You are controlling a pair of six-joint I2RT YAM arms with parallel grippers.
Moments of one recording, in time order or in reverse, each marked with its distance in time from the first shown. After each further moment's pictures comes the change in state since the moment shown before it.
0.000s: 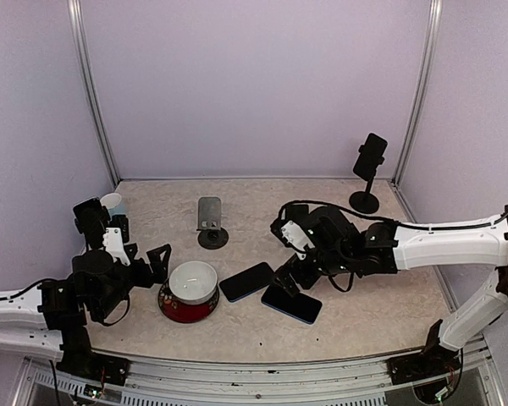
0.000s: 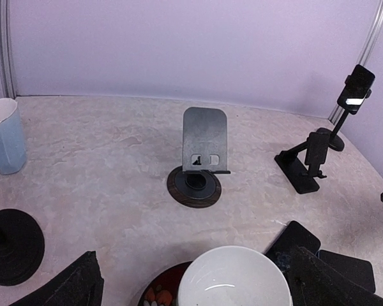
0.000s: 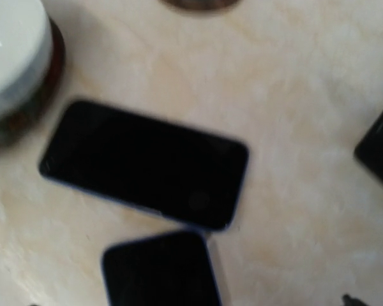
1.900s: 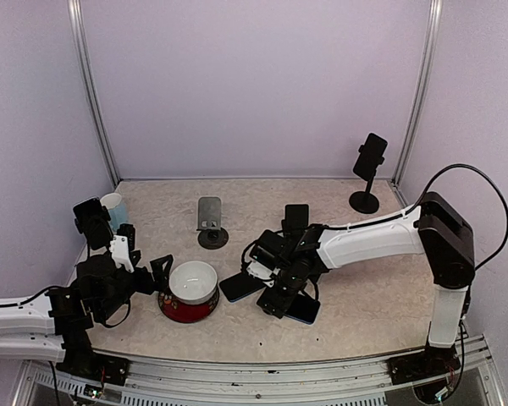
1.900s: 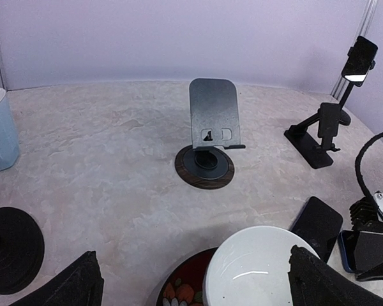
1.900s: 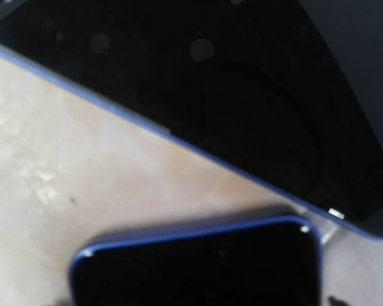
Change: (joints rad) left arm 0.166 0.012 -0.125 0.140 0.206 0.103; right arm 0.035 0.498 0.317 -0.315 -0.066 -0.089
